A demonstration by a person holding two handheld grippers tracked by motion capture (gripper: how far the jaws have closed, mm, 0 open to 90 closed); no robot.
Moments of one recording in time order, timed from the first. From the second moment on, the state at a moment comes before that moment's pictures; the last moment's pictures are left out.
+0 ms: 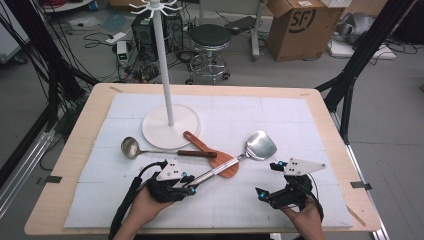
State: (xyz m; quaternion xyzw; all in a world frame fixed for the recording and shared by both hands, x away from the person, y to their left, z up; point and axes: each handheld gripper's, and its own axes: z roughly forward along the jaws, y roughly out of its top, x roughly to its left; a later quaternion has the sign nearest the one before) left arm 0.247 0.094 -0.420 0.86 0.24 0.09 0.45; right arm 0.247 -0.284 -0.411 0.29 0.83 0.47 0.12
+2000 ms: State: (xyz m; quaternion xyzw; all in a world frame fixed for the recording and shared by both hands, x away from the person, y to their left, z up) left arm 0.240 0.068 -0.403 0.87 0.17 0.04 0.45; right arm 0.286 -0.208 -0.425 0.14 0.91 0.38 0.06
